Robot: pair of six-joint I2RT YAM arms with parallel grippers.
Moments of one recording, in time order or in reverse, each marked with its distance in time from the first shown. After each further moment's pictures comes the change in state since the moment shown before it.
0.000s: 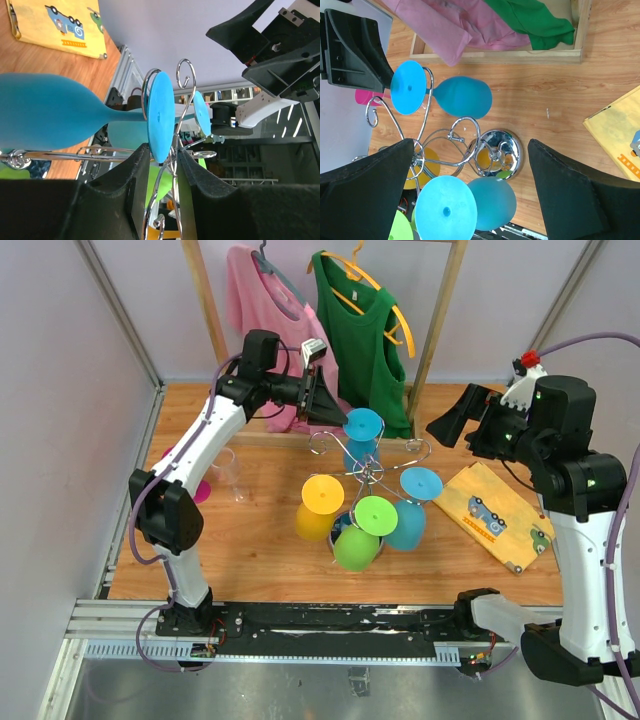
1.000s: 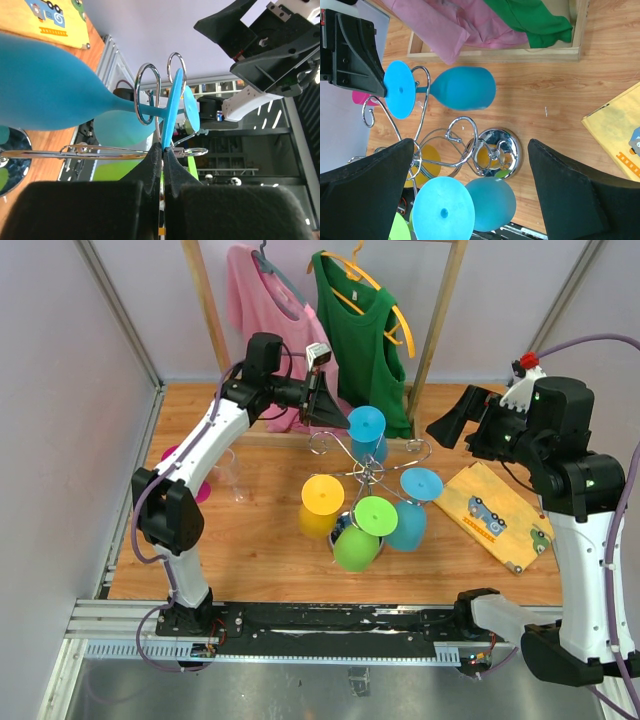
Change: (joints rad) left arm -0.015 0.000 -0.041 0.084 0.055 -0.093; right arm 0.000 -0.004 -0.016 0.000 0.007 -0.001
